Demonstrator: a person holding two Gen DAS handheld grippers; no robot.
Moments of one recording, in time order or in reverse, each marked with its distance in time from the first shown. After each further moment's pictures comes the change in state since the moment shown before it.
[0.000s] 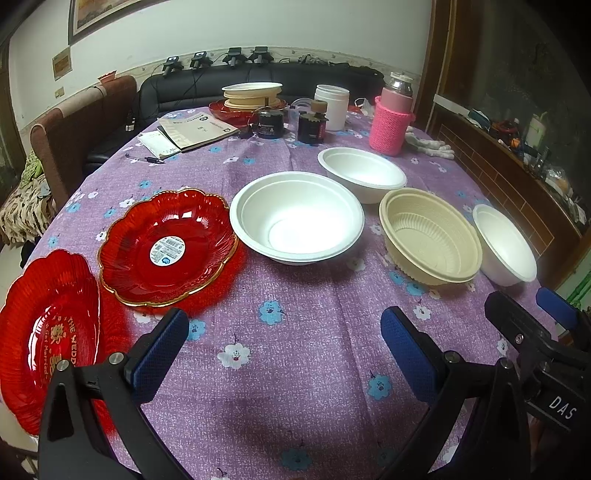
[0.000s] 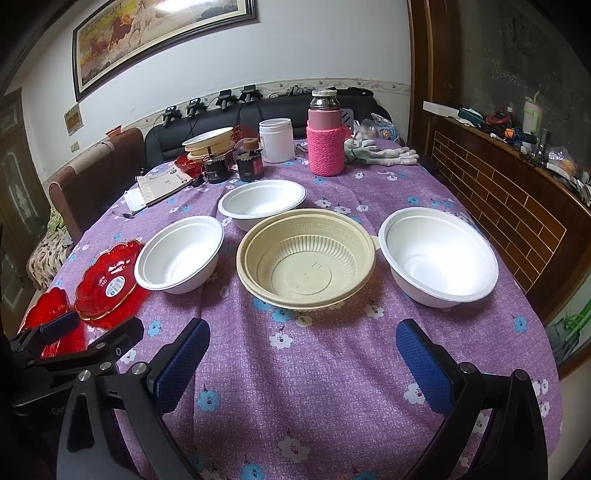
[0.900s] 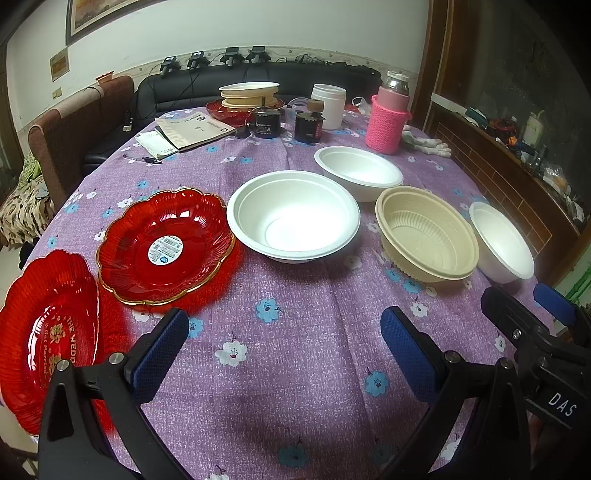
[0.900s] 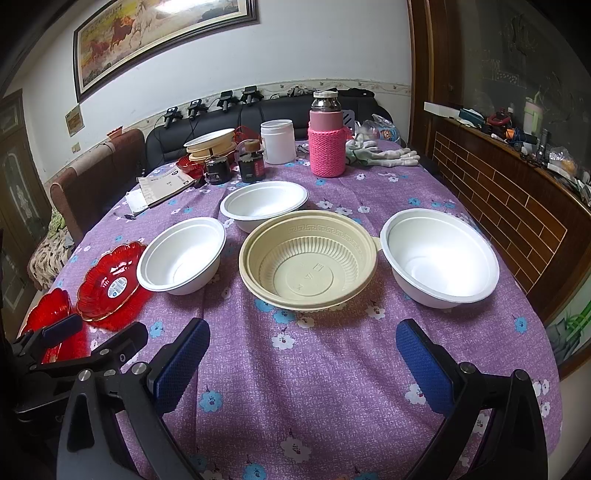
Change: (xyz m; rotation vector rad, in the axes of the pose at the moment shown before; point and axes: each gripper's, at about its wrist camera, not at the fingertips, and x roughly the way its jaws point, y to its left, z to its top) left arm 0.001 -0.001 0.000 0.006 0.004 -0.004; right arm -0.002 0.002 0.000 -0.001 -0.006 0.002
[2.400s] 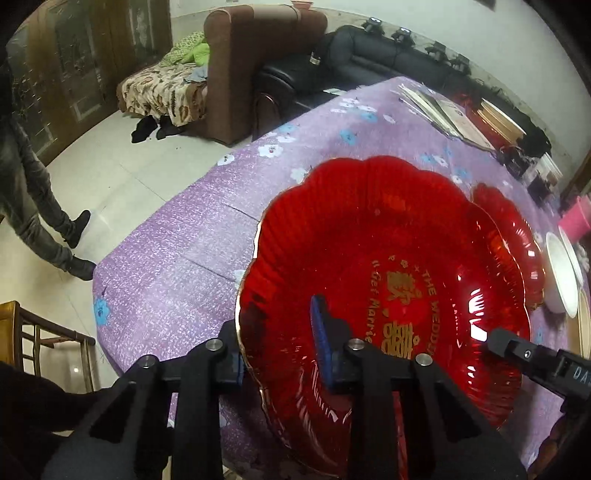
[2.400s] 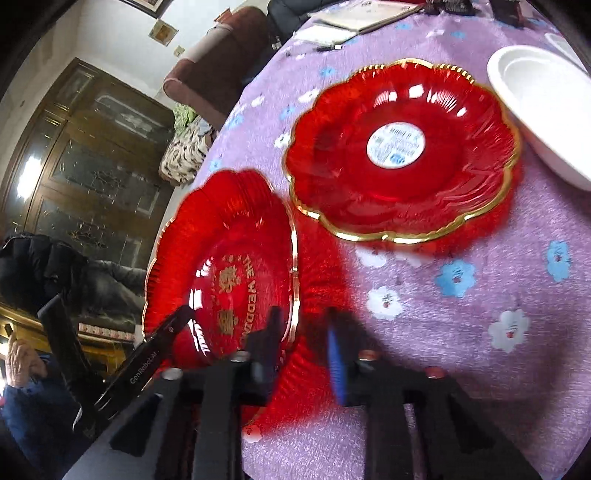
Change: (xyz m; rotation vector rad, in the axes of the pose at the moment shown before) left arm -0.023 0.278 -0.083 -0.533 0.118 0.357; right arm 0.122 0.271 -0.034 -0.061 0.595 0.654
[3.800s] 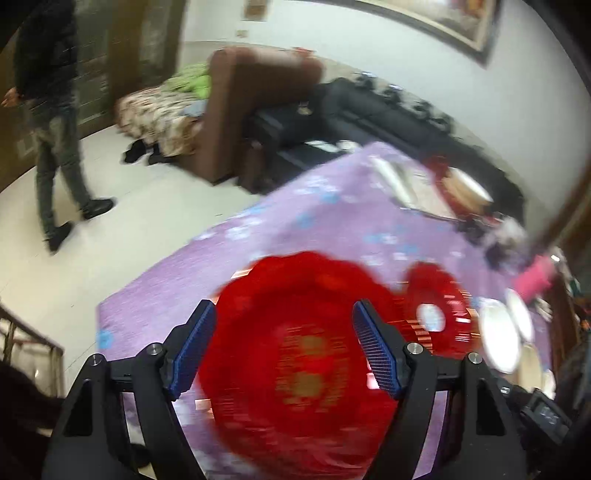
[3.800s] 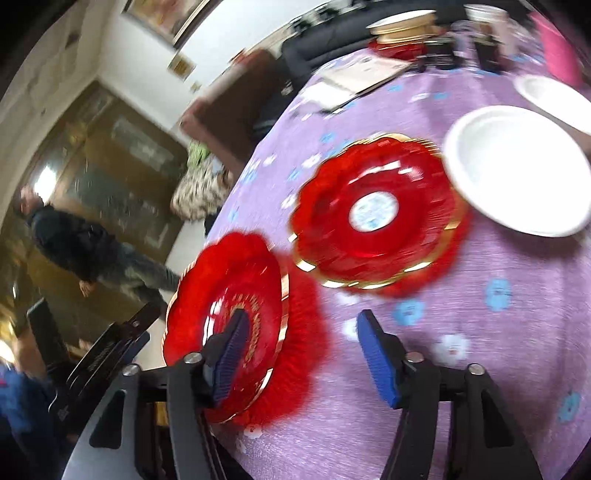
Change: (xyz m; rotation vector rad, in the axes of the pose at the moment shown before) left arm -0.065 -0.025 0.029 -0.067 -0.165 -0.148; right arm -0.076 -0.028 -0.007 0.051 -0.214 0.037
